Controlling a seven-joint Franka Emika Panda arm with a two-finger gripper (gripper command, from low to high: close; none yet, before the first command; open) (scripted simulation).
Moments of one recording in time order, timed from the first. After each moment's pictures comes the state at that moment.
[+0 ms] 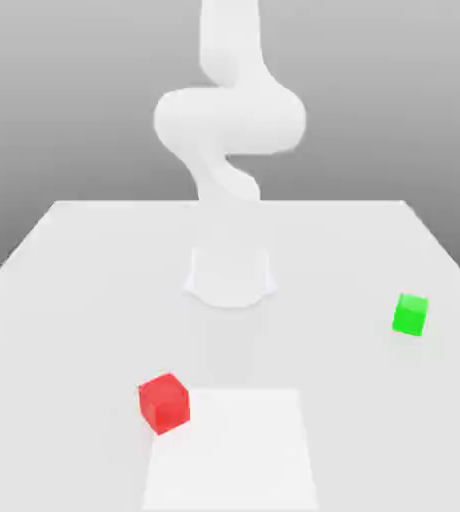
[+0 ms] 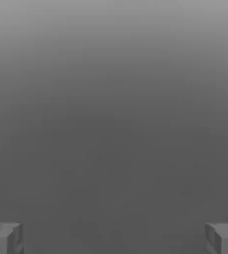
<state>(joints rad) -0.05 -0.72 0.03 -2.35 -0.01 2.35 0.88</state>
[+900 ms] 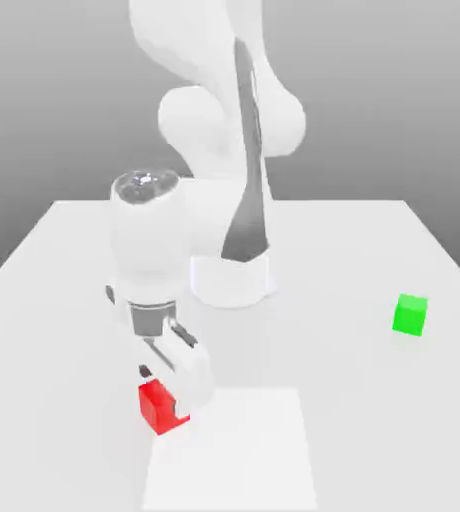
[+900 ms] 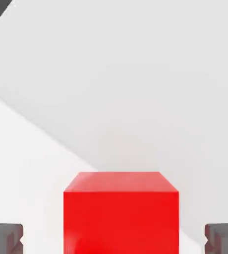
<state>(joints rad) -0.30 0.22 0.04 -2.79 -0.06 3.01 1.53</state>
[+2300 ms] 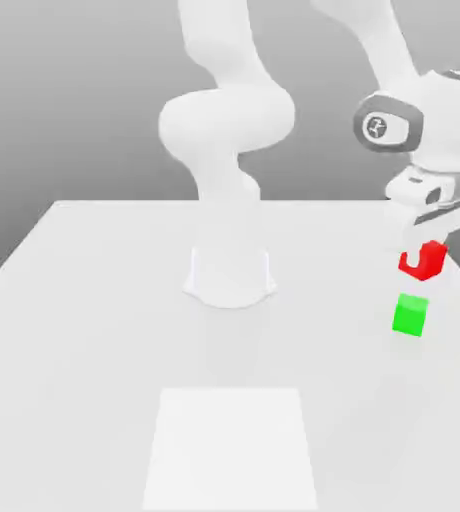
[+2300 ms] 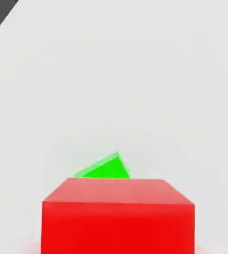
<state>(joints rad) 0.63 -0.21 0.65 -2.89 0.29 2.72 1.13</state>
